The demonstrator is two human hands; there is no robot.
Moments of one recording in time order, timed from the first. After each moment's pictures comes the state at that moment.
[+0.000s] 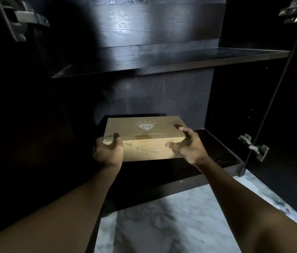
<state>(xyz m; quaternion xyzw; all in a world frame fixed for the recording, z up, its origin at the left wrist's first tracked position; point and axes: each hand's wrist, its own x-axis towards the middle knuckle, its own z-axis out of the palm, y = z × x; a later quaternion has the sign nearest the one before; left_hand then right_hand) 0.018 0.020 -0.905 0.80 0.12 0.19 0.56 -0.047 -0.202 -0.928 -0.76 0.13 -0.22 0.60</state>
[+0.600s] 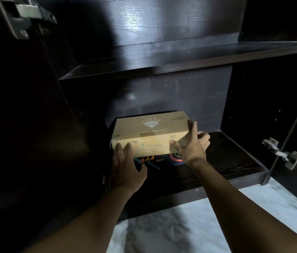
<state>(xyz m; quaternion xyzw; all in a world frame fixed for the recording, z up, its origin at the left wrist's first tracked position) 0.018 0.031 -0.944 0.97 -0.09 0.08 0.23 0.003 -0.174 -0.932 -0.84 0.24 -0.24 0.43</state>
